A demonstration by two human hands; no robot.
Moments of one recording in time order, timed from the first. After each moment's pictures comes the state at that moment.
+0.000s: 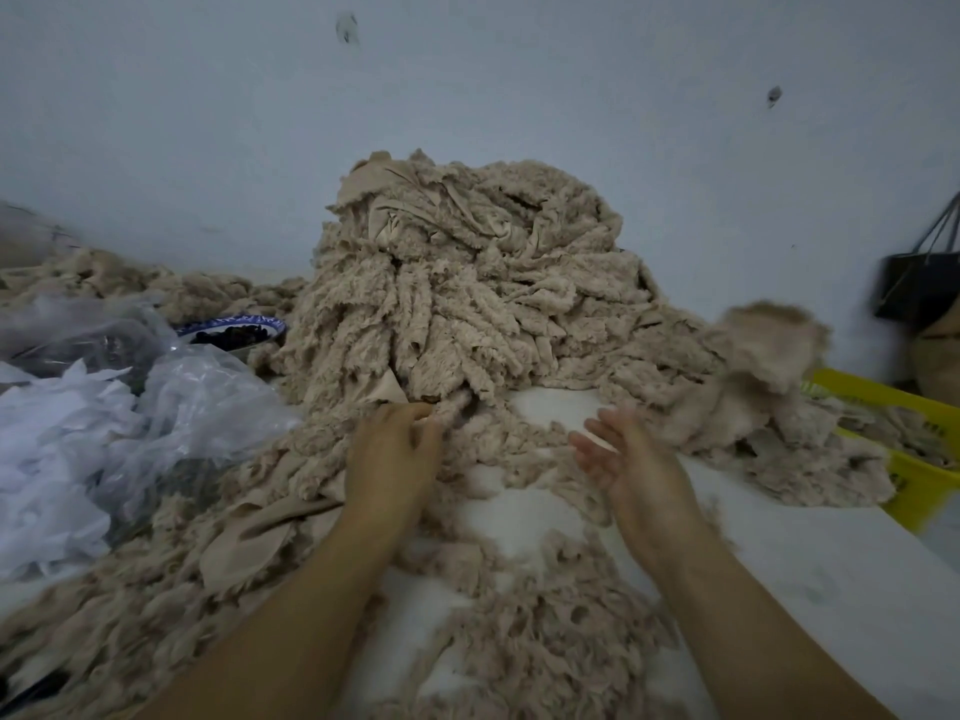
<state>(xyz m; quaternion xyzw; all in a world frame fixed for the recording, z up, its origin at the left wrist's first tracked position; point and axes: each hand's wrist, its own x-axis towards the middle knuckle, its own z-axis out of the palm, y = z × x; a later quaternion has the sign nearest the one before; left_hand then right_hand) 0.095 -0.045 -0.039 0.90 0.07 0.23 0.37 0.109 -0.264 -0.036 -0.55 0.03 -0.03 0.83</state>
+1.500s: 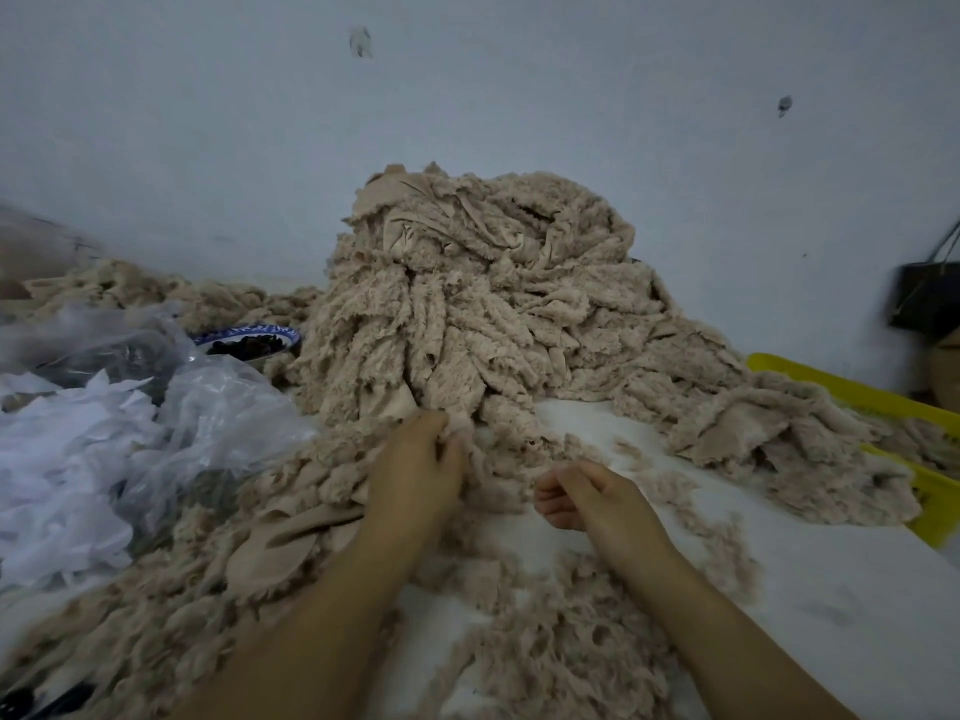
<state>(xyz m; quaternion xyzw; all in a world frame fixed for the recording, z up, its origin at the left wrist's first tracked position) 0.083 -0.051 -0.028 0.90 0.00 0.28 0.35 0.099 -0.243 -0.051 -0.77 -0.07 0.01 0.63</state>
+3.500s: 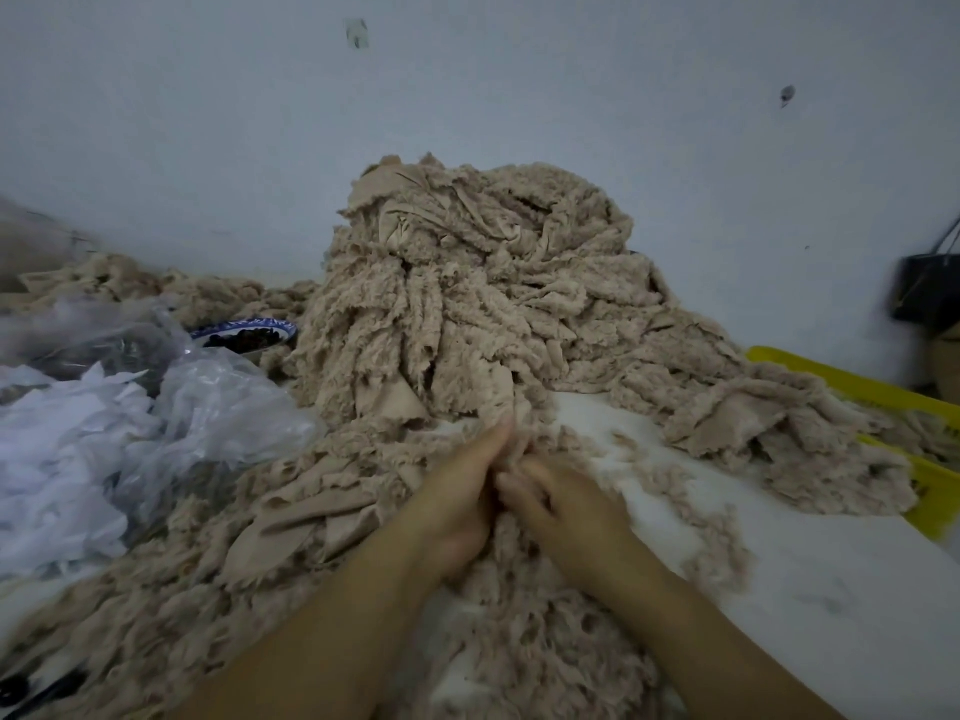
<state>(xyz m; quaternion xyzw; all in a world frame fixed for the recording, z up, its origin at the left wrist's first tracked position) 0.081 -0.094 -0.026 0.54 0.02 -0.09 0.84 0.085 -0.227 -0.046 -0.87 -0.30 -0.11 0.38</state>
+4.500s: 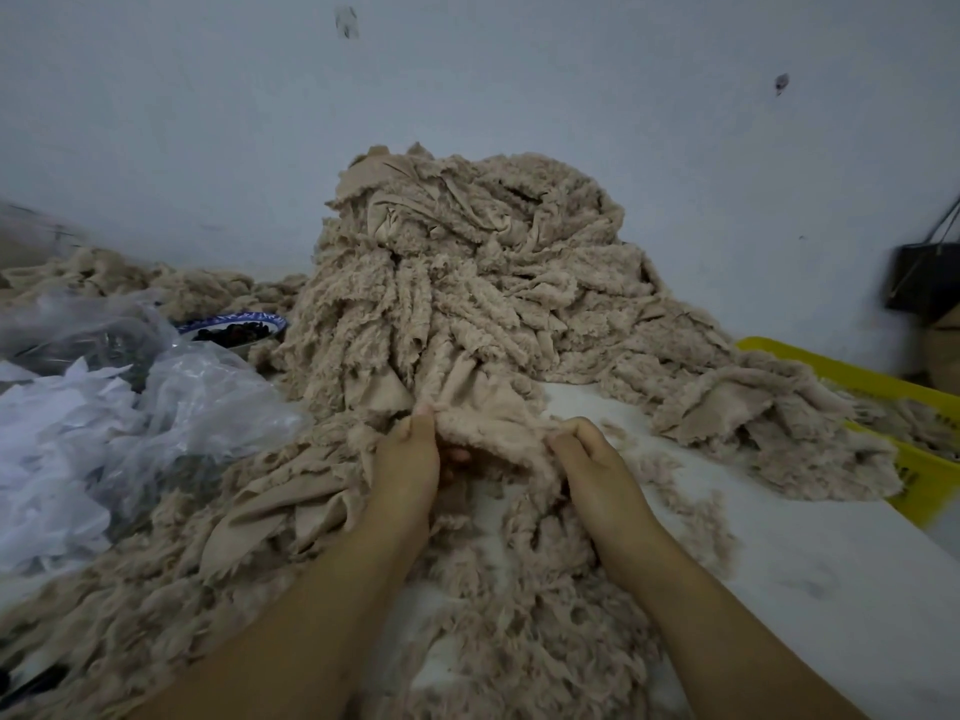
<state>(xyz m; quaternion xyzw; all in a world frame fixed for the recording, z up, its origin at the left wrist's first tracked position) 0.097 -0.073 -0.041 0.65 0.18 0.16 0.72 0.096 -0.245 -0.043 -0.78 -0.07 0.00 0.62</state>
